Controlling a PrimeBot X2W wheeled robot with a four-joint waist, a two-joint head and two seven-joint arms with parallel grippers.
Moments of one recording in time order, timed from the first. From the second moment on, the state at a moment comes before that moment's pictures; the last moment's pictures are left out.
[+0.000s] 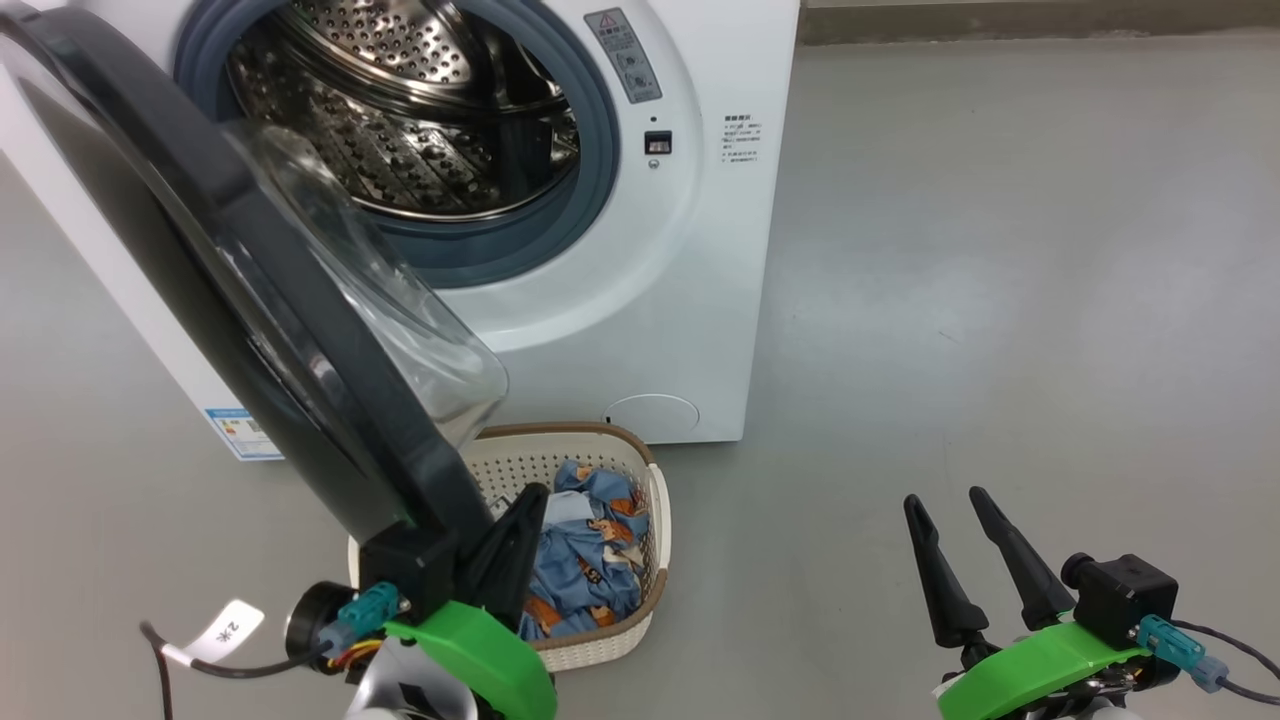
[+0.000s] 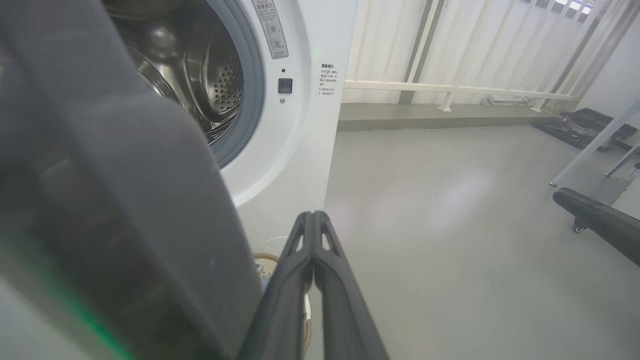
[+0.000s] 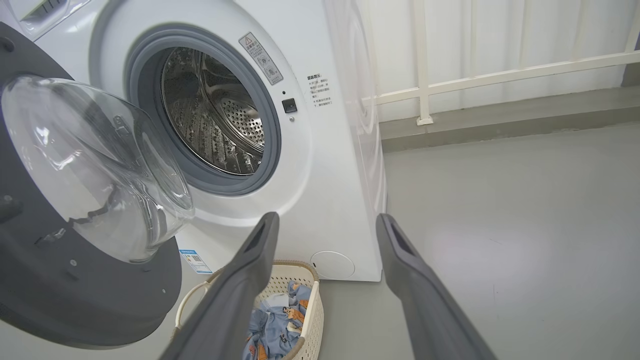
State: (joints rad) left arm -0.16 0.05 -0.37 0.08 -0.31 -0.03 0.02; right arm -0.08 -0.09 0.09 0.25 0.35 0.13 -0.25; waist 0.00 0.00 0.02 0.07
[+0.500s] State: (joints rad) left arm -0.13 0.06 -0.36 0.08 -0.33 -0.01 0.01; right arm -0.08 -0.09 0.12 0.25 0.35 0.13 -0.25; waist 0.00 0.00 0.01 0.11
